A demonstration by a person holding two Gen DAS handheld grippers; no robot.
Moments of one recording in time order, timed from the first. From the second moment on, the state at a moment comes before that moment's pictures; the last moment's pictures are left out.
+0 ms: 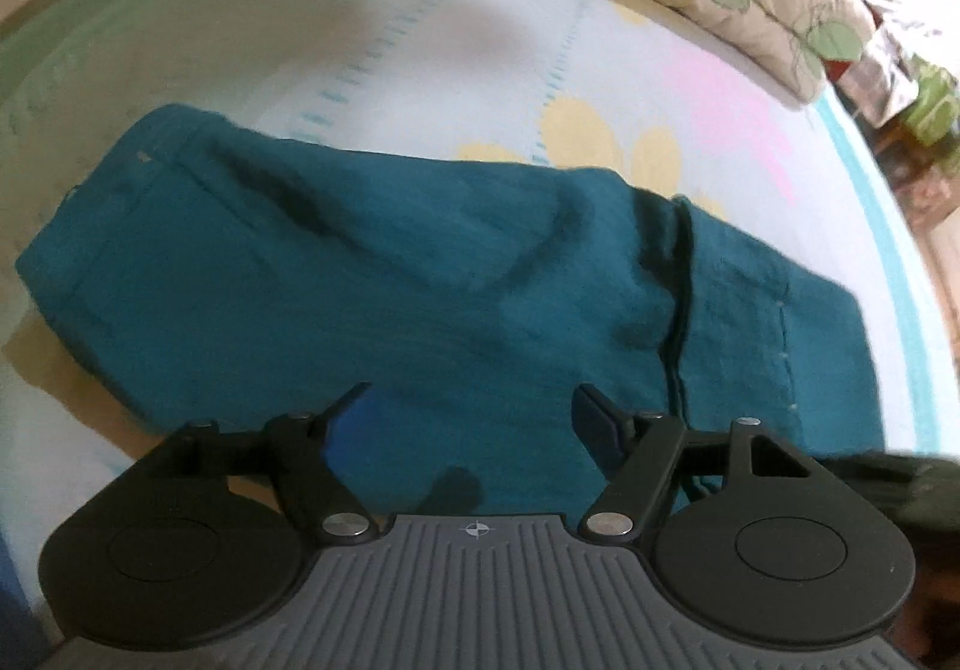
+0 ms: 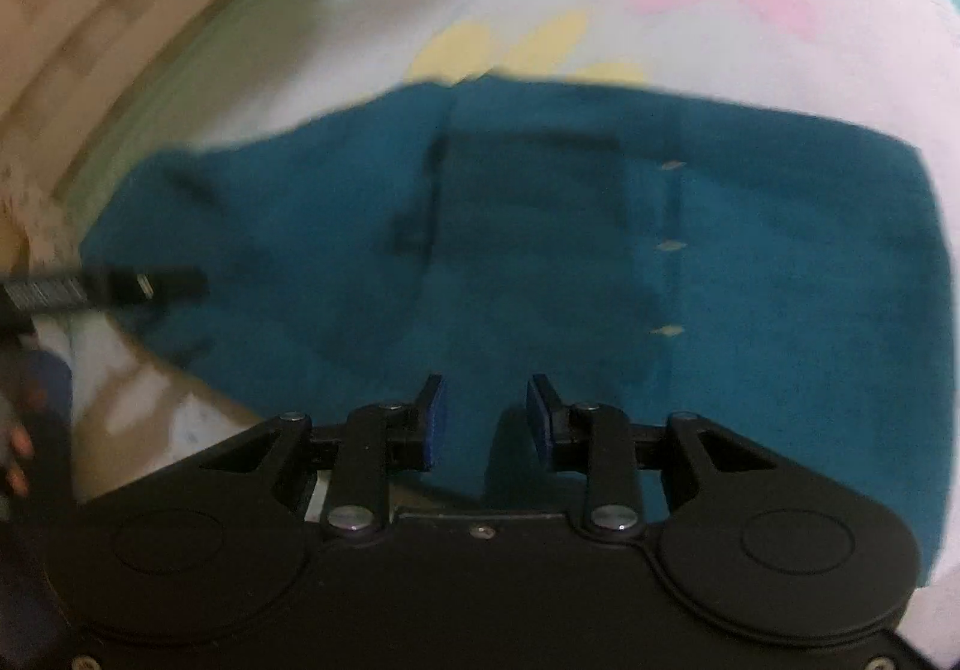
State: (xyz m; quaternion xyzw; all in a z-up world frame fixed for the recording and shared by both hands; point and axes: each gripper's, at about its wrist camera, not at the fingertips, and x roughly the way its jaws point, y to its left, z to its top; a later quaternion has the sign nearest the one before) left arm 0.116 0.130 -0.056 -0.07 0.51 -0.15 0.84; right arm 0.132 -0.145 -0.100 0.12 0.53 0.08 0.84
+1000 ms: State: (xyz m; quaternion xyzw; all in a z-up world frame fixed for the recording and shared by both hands) left arm 0.125 0.234 -0.096 -0.16 0.52 -0.04 0.84; right arm 0.138 -0.139 -0.117 0.10 0.55 0.08 0.82
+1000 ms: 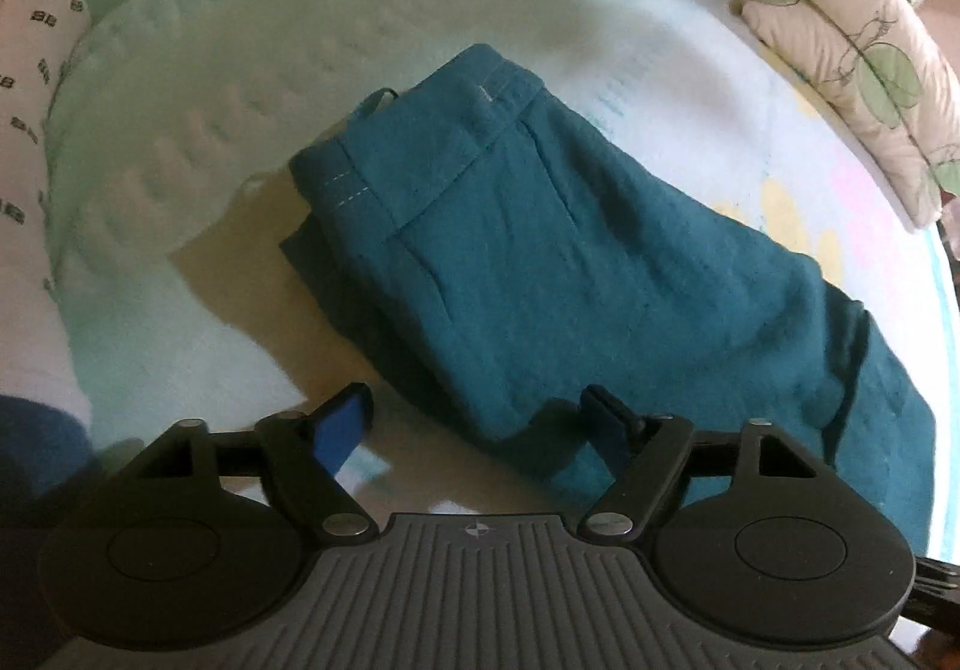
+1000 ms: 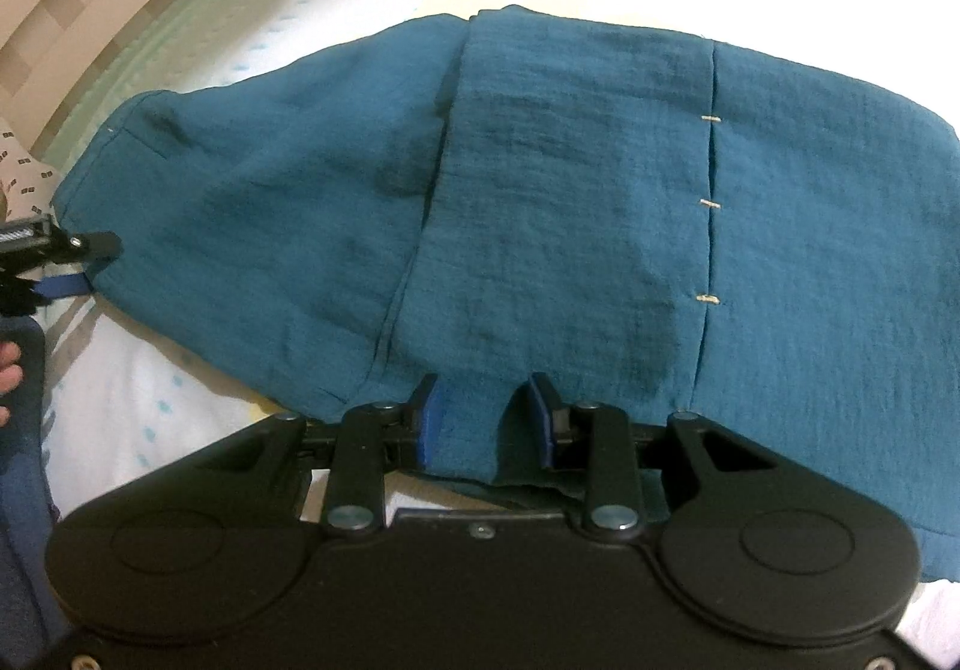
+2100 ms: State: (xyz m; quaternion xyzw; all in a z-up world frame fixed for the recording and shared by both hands) left arm 0.118 0.153 0.012 -0.06 0.39 -0.03 0.92; right arm 0.137 -0.159 -0.111 0.15 0.55 0.09 0.82
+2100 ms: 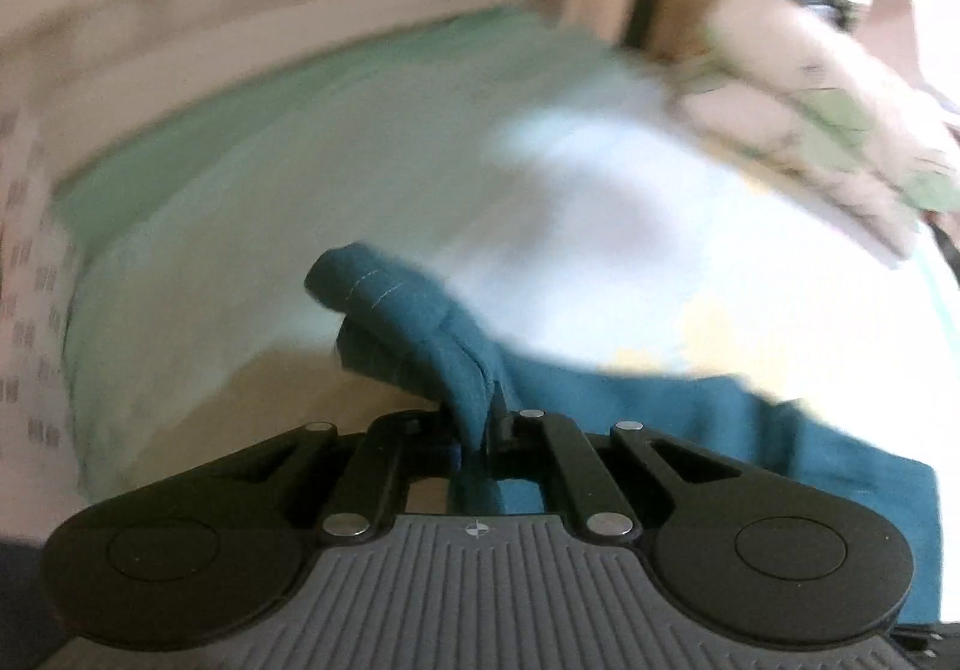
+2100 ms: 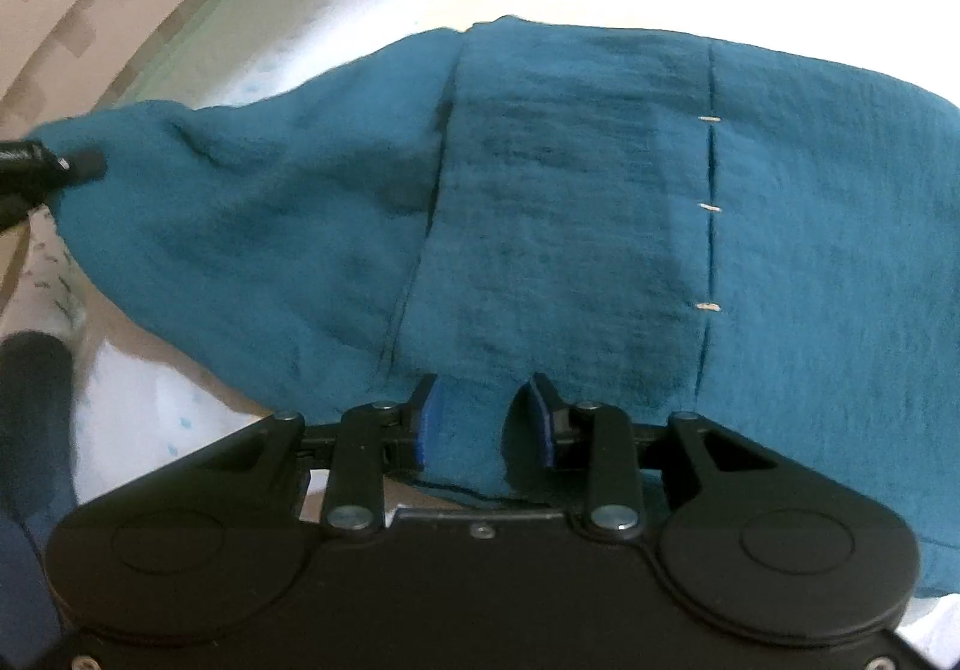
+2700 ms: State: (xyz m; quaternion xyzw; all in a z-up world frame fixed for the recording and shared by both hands) left arm 0.037 -0.099 -0.012 0.05 0.40 -0.34 0.85; right arm 0.108 -0.309 -0.096 0.22 0.52 -0.04 0.83
